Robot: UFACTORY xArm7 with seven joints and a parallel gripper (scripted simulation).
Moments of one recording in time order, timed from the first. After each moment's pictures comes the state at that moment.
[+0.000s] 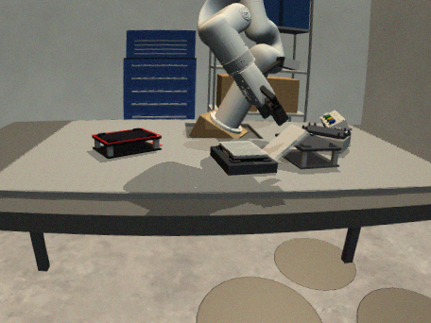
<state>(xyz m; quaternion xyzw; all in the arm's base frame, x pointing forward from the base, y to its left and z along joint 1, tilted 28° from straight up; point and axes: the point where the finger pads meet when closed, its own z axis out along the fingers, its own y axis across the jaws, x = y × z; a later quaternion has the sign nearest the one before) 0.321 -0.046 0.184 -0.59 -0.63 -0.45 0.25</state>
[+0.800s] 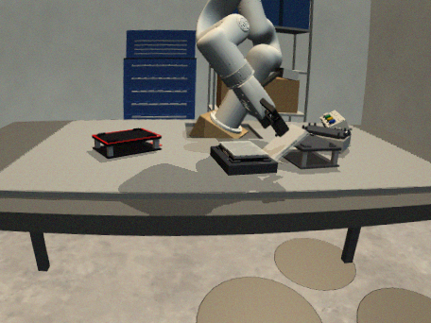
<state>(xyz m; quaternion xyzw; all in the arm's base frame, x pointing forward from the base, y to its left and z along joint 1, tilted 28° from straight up) 0.329 -0.033 0.161 -0.57 -0.63 -0.46 0.27</state>
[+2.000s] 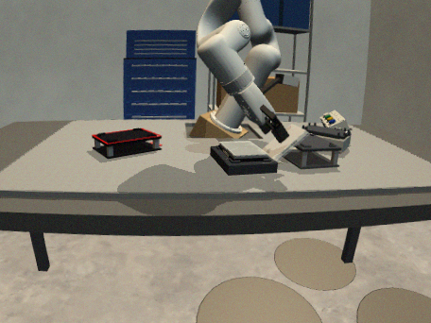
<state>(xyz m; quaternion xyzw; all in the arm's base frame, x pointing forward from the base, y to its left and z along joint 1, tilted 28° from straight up) 0.333 -0.026 0.148 -0.57 -0.63 -0.46 0.27</state>
